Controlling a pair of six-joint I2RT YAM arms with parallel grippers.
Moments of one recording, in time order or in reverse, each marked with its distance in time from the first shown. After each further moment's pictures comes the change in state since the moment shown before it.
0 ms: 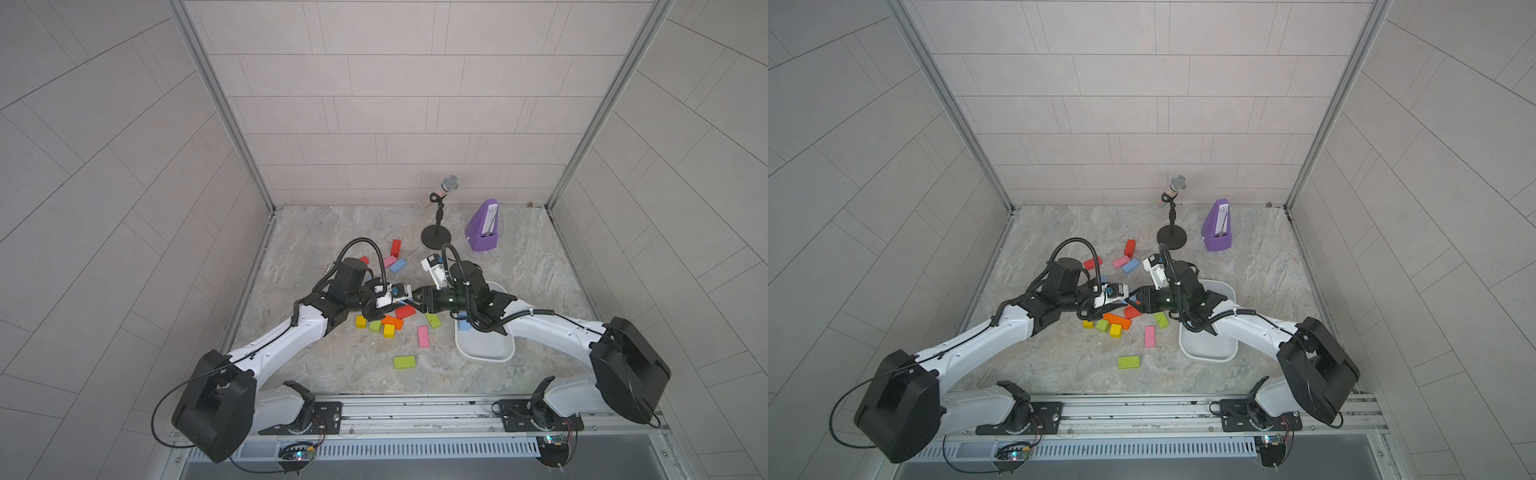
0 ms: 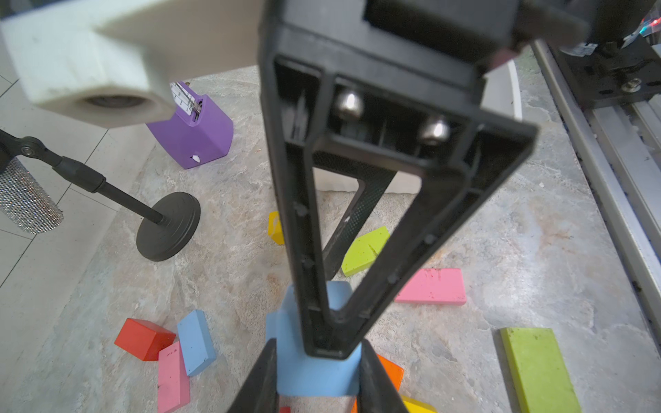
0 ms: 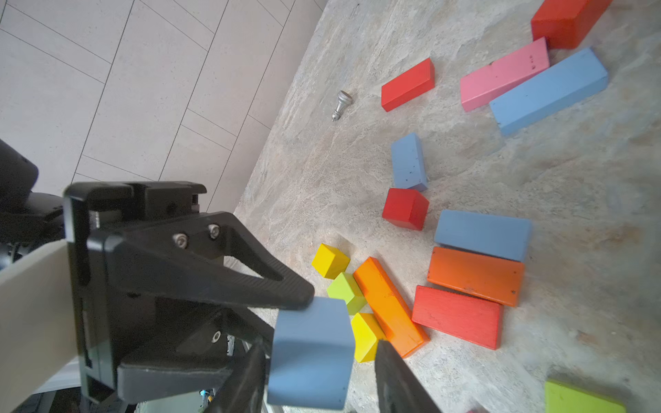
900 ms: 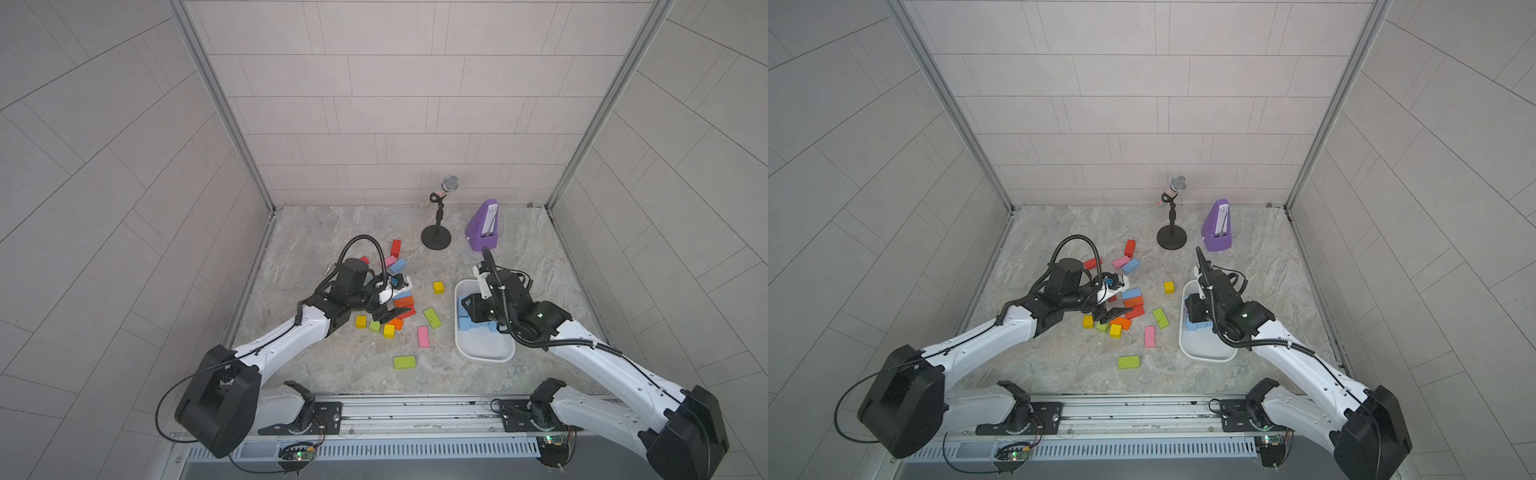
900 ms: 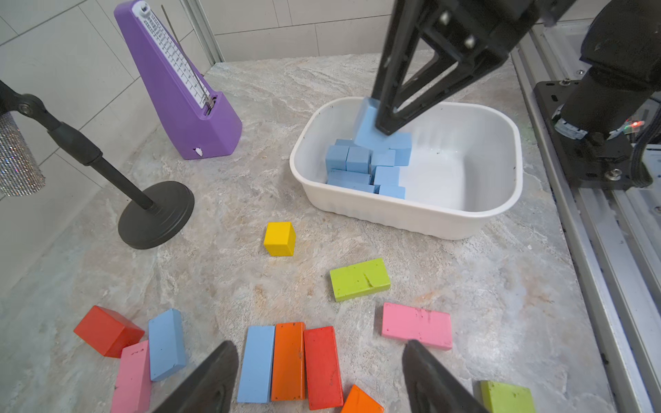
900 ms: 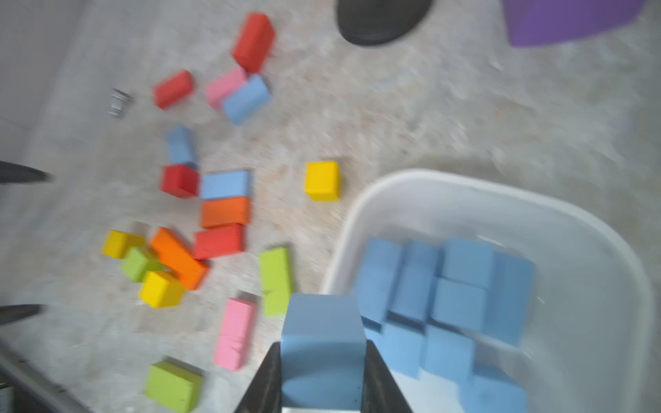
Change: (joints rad) left arm -0.011 0.036 -0.021 0.116 0.016 -0.242; right arm -0.140 -0.399 -0.076 -0.723 0.518 -0.237
